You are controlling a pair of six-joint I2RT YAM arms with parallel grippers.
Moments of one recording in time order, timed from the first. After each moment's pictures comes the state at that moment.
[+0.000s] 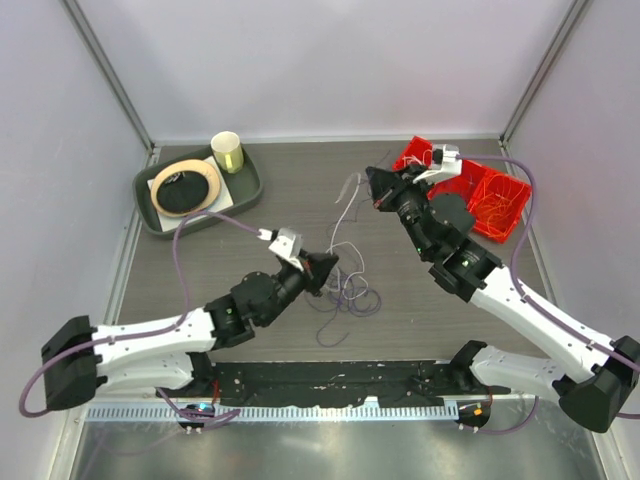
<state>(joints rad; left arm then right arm) -1.15 1.09 0.59 0.61 -0.45 -0.32 0.74 1.04 1.00 0.19 0.32 0.56</state>
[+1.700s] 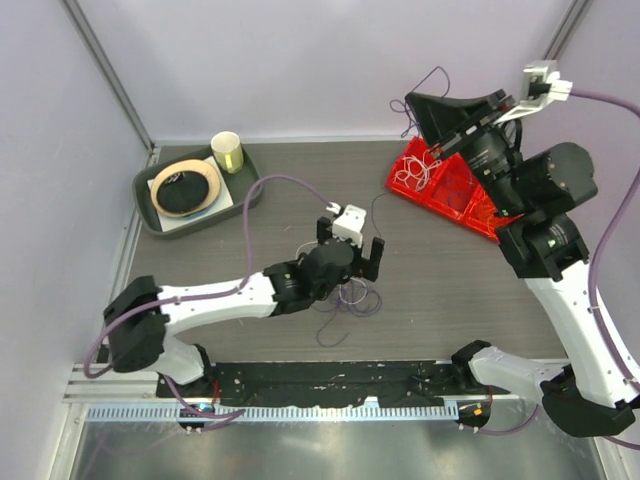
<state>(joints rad) -1.16 1.42 0.99 0.11 -0.55 -0.33 0.50 1.07 1.53 -0.03 -0.11 0.39</state>
